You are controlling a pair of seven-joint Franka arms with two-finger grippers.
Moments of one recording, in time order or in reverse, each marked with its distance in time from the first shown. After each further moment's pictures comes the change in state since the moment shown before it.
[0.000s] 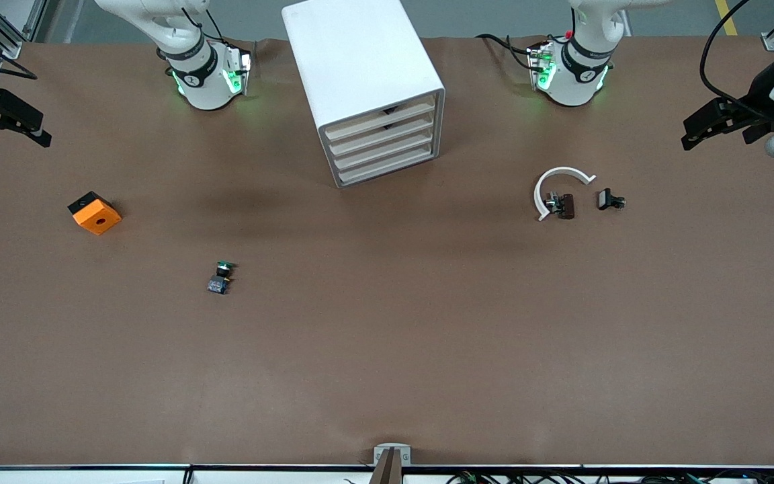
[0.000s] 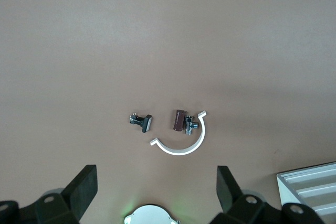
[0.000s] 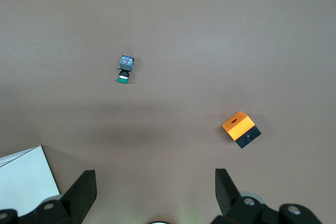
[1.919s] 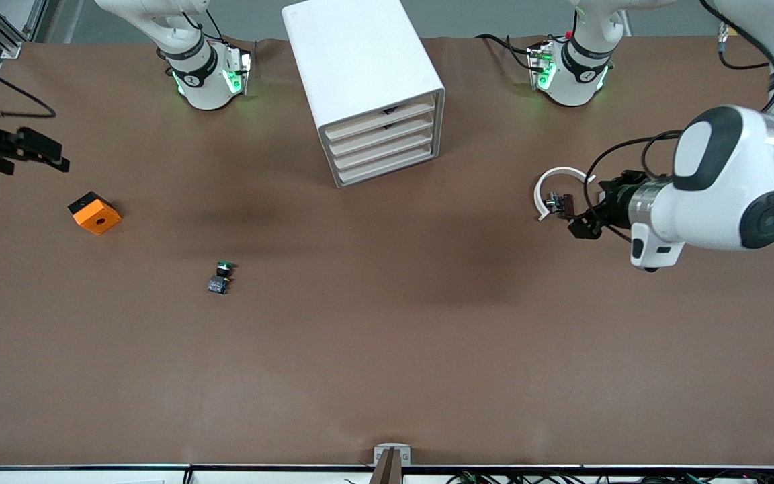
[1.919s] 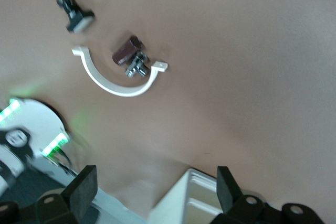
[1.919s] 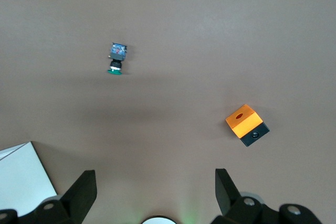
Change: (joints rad) left arm -0.062 0.434 -0.071 -0.005 -0.217 0.038 -0.870; right arm -0.006 0.147 -0.010 0.005 0.000 0.016 -0.005
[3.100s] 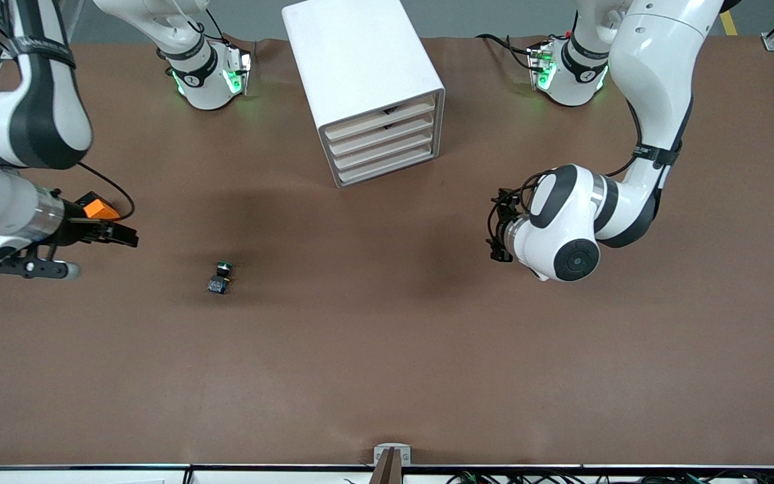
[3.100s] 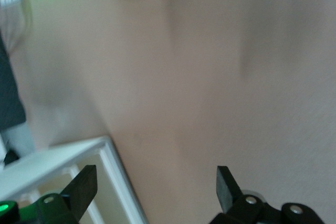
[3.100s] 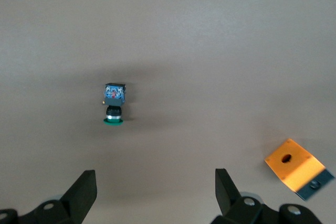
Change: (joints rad) left arm -0.241 0.236 -0.004 0.008 -0.113 0.213 -0.869; right arm 0.082 0.193 0.009 -0.164 0.005 0.386 0.212
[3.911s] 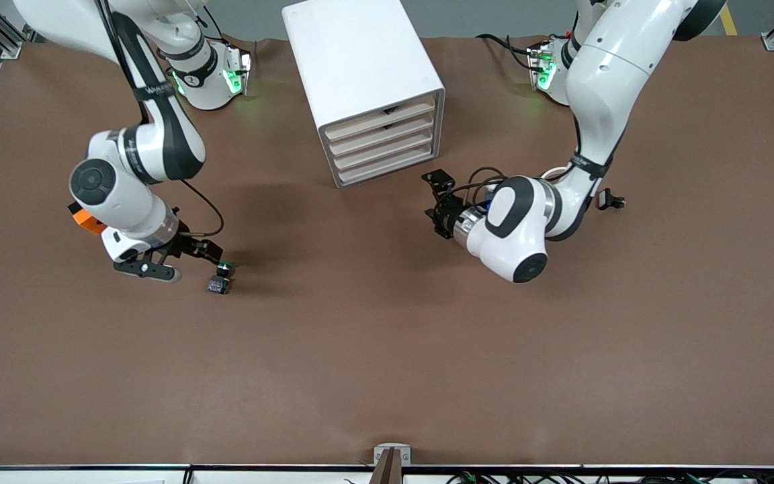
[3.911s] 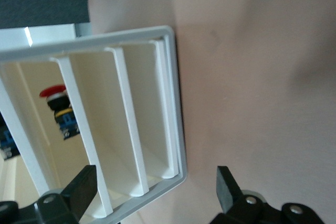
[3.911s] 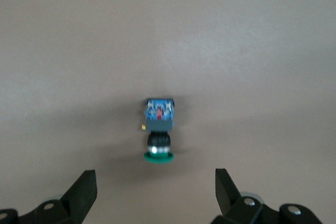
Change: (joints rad) left arm -0.103 0.129 -0.001 0.004 -0.412 -0.001 -0.240; right arm 0.162 0.093 0.004 -0.298 0.003 0.544 0.231
